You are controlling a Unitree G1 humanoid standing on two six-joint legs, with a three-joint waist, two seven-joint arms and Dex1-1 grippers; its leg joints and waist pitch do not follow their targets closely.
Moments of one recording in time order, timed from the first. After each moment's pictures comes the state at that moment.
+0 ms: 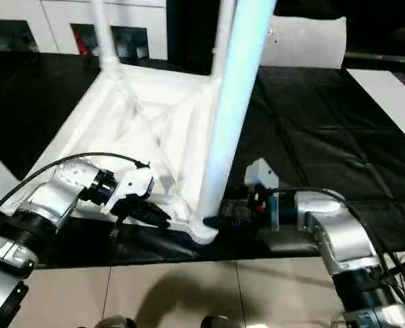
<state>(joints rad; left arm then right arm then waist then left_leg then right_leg) -0.70 0.39 -0.38 0.65 0.03 -0.07 -1.52 -0.33 -0.52 0.13 0.14 0.31 0.34 1.27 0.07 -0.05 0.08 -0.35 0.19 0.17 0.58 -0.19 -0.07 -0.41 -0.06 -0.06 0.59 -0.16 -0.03</state>
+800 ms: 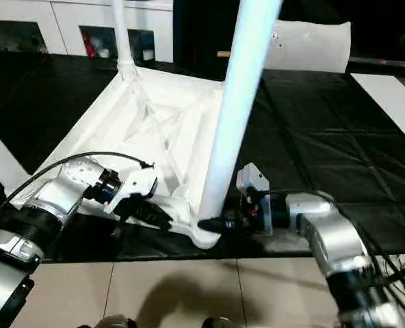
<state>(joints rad) -0.72 0.37 -0.37 0.69 0.04 0.02 -1.47 -0.30 -0.46 0.14 0.07 0.32 0.47 1.17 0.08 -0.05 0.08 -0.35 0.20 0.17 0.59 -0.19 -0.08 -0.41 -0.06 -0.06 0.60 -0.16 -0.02</state>
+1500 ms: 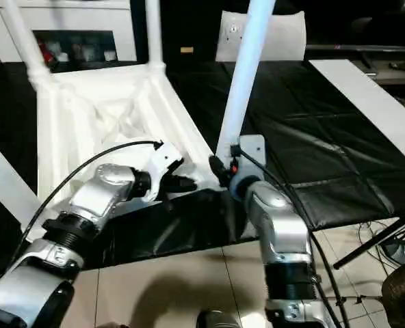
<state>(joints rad) -0.70 0.11 -0.20 0.61 0.07 0.39 -0.87 -0.39 0.00 -0.07 0.11 0.11 0.58 0.28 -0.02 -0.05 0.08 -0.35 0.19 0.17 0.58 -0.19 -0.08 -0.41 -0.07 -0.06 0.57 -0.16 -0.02</state>
